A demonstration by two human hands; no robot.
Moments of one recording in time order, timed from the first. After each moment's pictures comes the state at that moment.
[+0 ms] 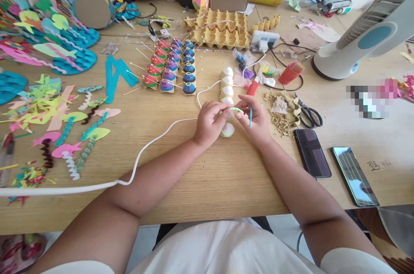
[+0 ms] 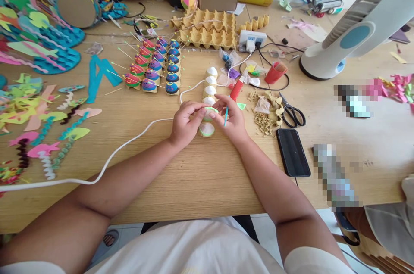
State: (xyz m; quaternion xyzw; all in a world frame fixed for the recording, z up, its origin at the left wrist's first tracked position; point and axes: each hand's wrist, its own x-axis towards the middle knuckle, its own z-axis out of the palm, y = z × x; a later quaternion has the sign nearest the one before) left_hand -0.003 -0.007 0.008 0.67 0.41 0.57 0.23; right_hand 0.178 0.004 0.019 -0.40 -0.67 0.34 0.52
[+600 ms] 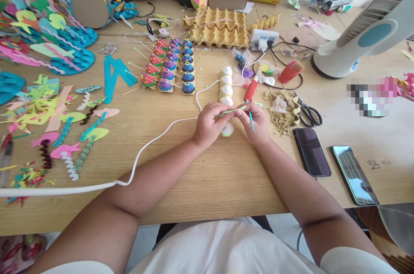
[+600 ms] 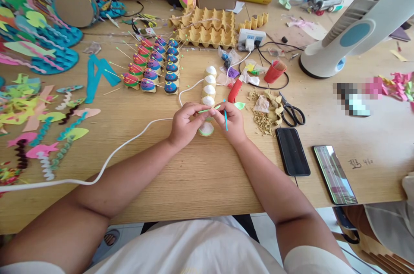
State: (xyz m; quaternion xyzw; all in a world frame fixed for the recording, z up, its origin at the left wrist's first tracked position) left_hand -0.001 -0.007 0.006 0.67 0.40 0.57 0.28; right_hand 0.173 0.001 0.017 -0.43 -0.61 0.40 0.54
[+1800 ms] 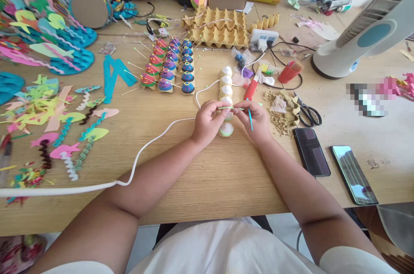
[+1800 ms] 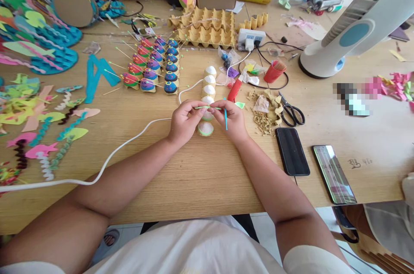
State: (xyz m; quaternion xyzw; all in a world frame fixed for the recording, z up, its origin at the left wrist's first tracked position) left_hand -0.002 -0.003 0.004 0.63 0.43 0.58 0.30; right_hand 0.175 0.005 0.020 -0.43 -0.61 0.41 0.53
